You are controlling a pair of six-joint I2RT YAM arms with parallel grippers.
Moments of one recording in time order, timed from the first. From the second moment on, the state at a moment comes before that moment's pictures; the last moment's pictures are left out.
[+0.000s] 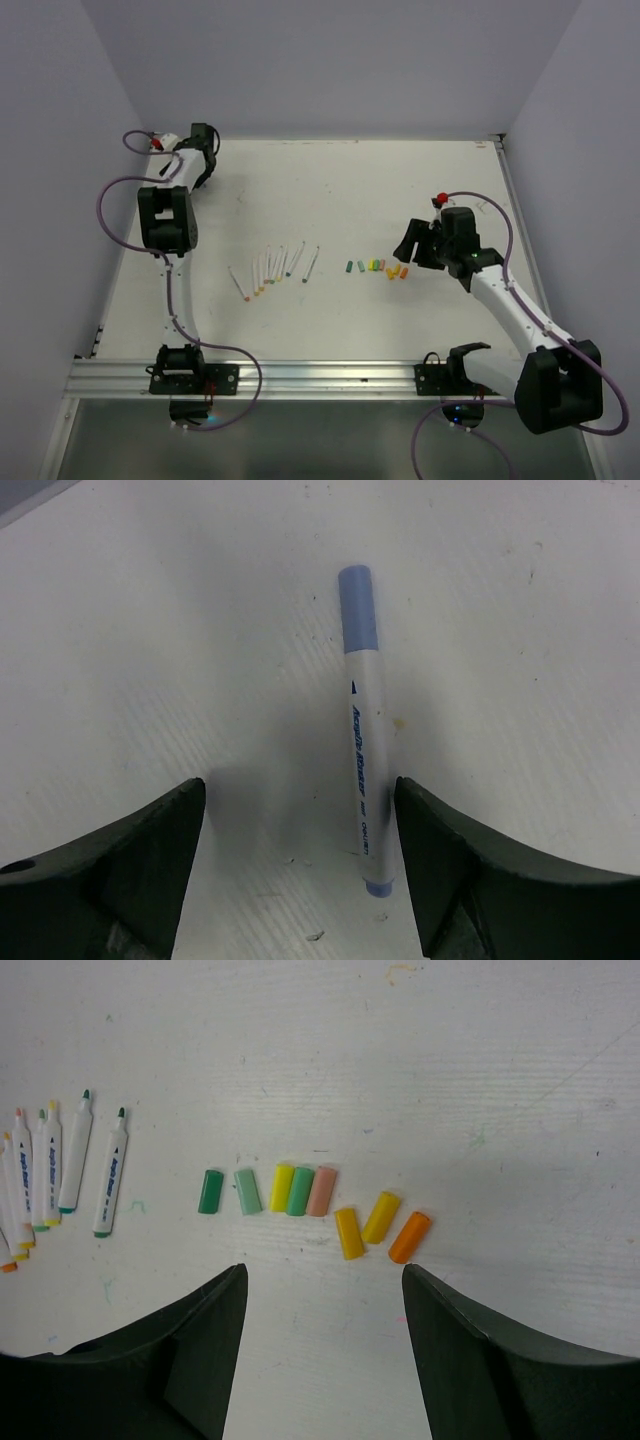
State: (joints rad) left arm 0.03 2.47 2.09 -0.76 -0.69 -0.88; right arm 0.20 1.11 0.70 -0.38 -0.18 0.42
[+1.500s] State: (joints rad) left arm -0.47 1.10 0.72 0.01 -0.09 -0.78; right arm 0.20 1.02 0.75 -0.41 -0.34 0.50
